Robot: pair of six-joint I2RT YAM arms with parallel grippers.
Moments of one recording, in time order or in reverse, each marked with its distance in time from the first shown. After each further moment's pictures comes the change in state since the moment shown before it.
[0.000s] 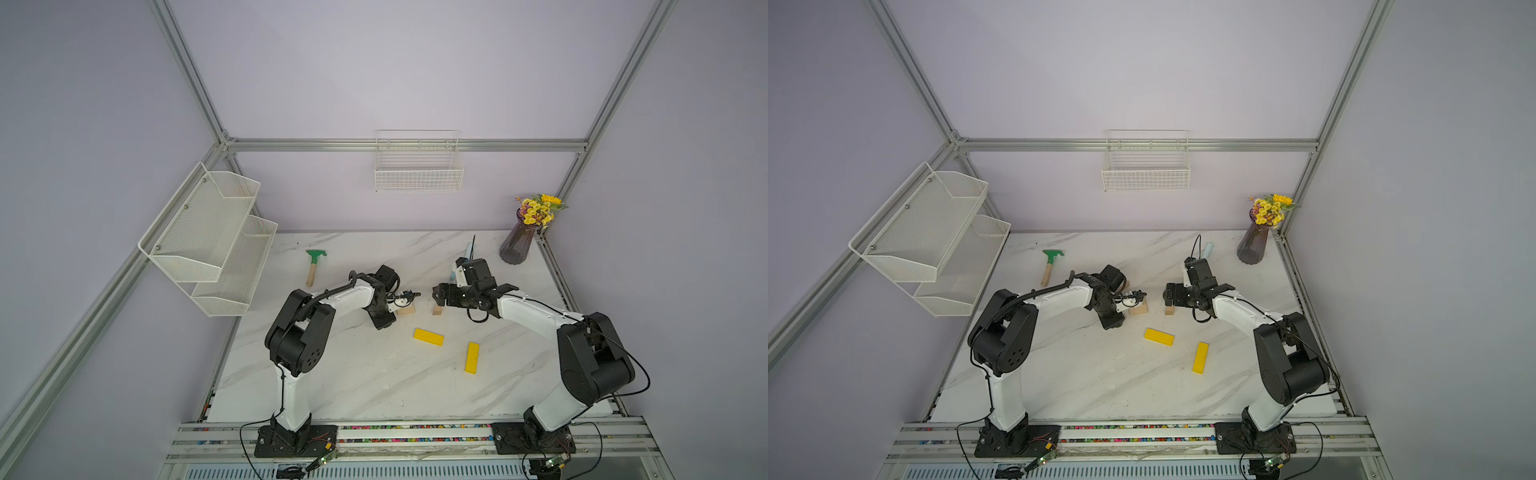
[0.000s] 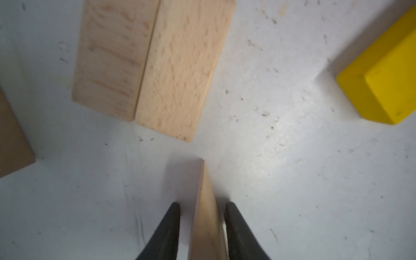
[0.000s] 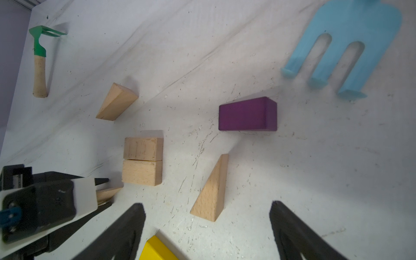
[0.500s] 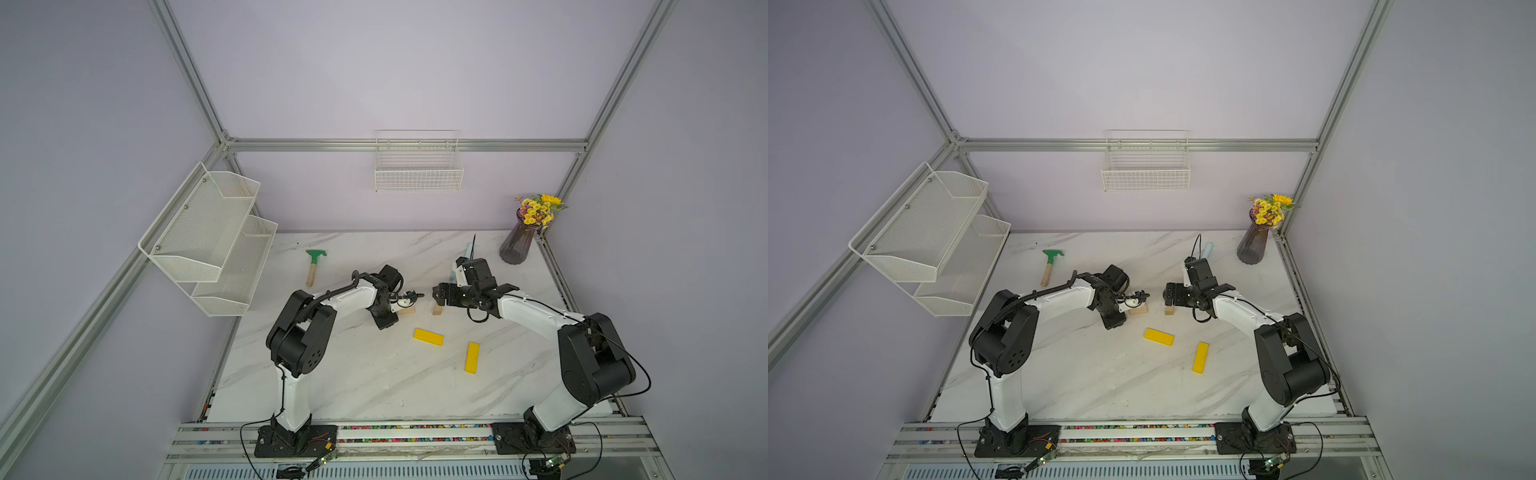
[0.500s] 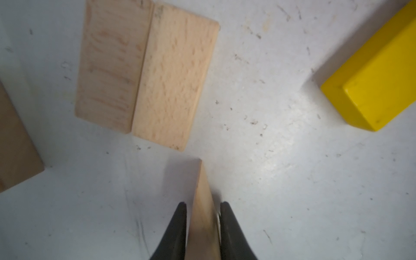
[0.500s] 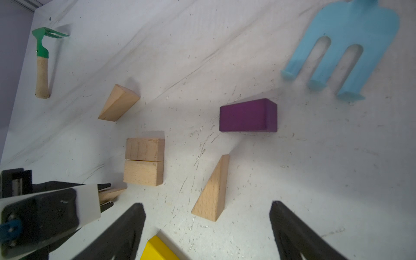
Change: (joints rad) left arm -0.021 0.000 0.018 -0.009 -0.014 0.000; right arm 0.000 -0.005 0.000 0.001 0.000 0.000
